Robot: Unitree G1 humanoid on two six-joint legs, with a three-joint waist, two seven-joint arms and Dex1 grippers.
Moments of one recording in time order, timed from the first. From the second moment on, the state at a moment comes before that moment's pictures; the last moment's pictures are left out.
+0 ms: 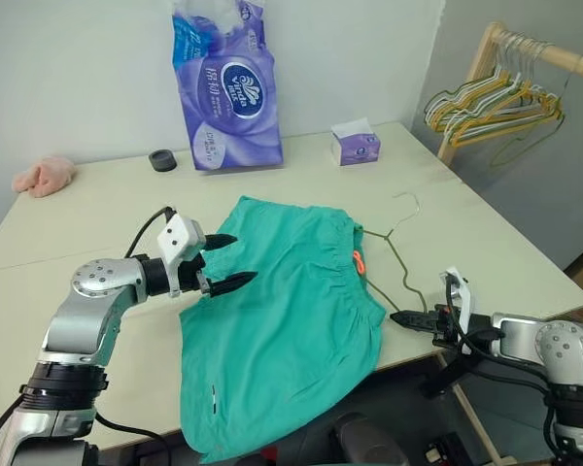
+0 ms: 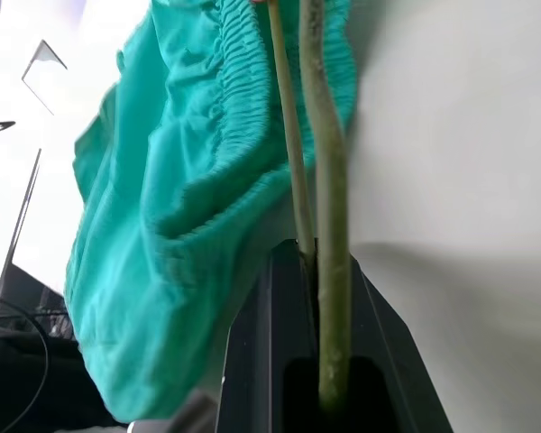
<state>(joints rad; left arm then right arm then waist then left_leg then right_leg) -0.32 0.71 0.10 0.00 -0.40 0.35 -1.01 -0.25 -0.55 -0.22 -0.12 0.88 1.31 0.57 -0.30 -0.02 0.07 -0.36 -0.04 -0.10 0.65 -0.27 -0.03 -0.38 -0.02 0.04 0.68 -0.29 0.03</state>
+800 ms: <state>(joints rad) -0.47 0.66 0.23 0.08 -0.51 0.45 -0.87 -0.50 -0.38 -0.03 -0.13 0.73 1.27 0.41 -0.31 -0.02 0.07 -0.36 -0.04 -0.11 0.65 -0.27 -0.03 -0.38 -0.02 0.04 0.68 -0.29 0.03</state>
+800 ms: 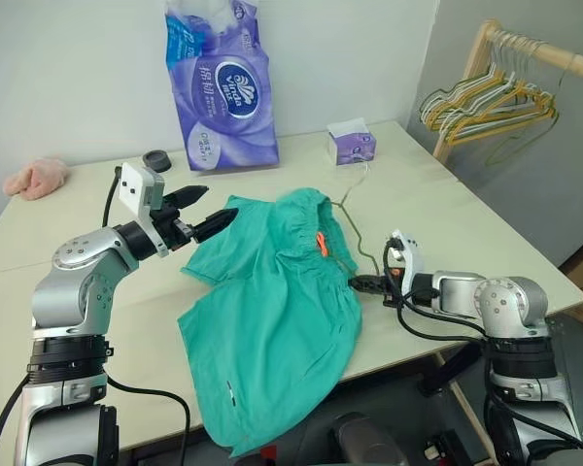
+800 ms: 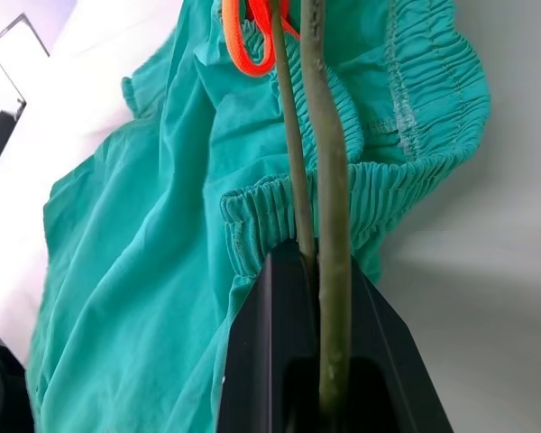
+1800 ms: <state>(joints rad) -0.67 0.89 -0.10 0.24 -0.25 0.10 -1.45 -0.45 -0.69 0.33 -0.41 0.37 0.71 0.83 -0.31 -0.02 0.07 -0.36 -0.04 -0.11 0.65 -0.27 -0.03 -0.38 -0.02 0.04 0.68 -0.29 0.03</state>
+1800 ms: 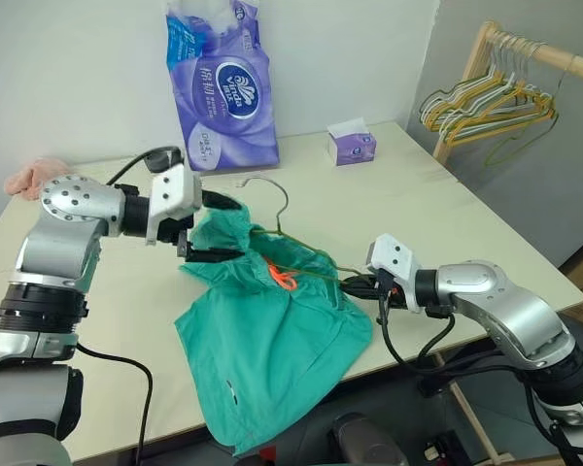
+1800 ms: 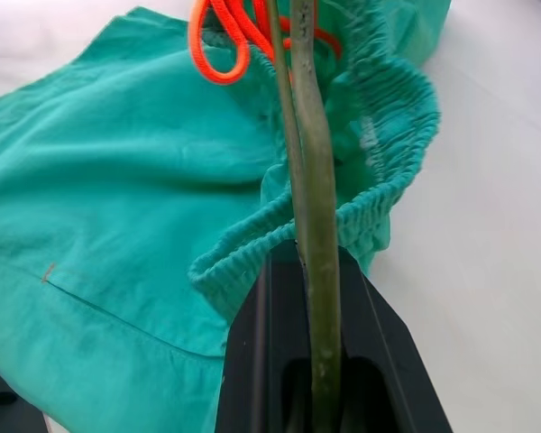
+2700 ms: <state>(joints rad) -0.57 0.89 -0.12 0.21 -0.22 0.11 -1.49 -0.49 -0.74 0.31 -0.41 0.28 0.60 0.97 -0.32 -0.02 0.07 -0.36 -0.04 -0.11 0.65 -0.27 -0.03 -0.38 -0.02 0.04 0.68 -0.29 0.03</state>
